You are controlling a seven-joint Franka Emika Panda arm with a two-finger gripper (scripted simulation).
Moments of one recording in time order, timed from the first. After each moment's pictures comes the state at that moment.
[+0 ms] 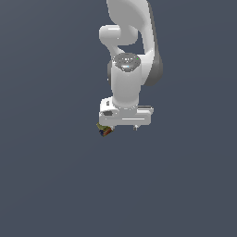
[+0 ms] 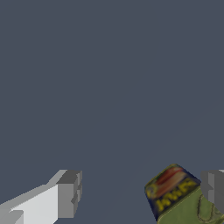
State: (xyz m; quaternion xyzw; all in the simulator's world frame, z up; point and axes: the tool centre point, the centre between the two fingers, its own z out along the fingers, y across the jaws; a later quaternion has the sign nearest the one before) arm 0.012 0.025 0.176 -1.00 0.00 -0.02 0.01
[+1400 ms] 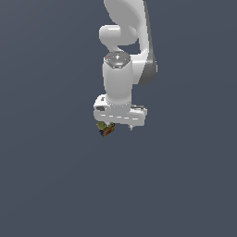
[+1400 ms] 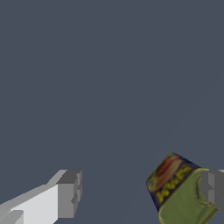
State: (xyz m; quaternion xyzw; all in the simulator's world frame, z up) arm 0.003 0.005 0.175 -1.00 0.09 -0.03 0.02
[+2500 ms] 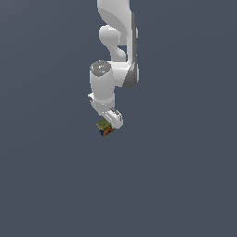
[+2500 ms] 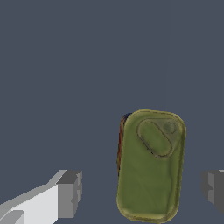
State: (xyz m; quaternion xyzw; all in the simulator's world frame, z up) arm -0.074 -0.059 0.117 -0.92 0.40 0.00 0.00
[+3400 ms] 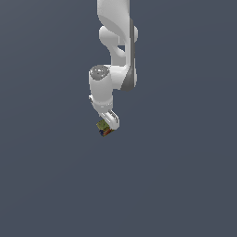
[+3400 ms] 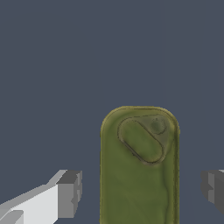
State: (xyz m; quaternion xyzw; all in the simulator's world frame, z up) arm -0.087 -0.068 0.095 -0.90 0.45 0.00 0.00
